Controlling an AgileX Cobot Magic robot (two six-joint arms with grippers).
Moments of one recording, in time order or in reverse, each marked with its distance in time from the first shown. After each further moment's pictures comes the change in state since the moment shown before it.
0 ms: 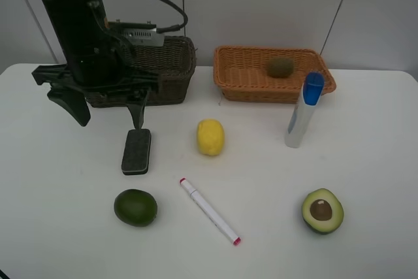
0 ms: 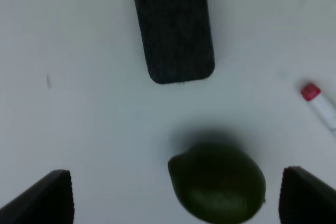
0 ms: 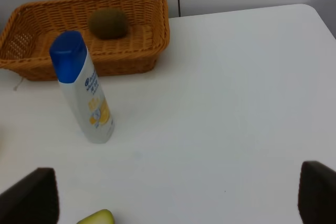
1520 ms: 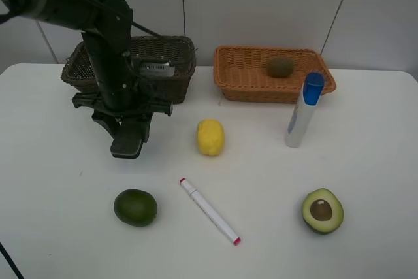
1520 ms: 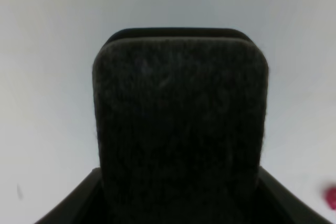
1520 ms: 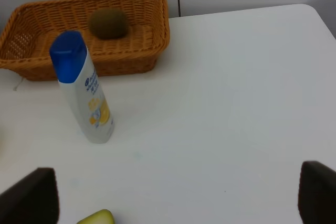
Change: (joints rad) left arm 0.046 0.184 -0.045 -0.003 -0.184 0.097; right arm 0.000 0.000 0.000 0.000 0.000 0.000
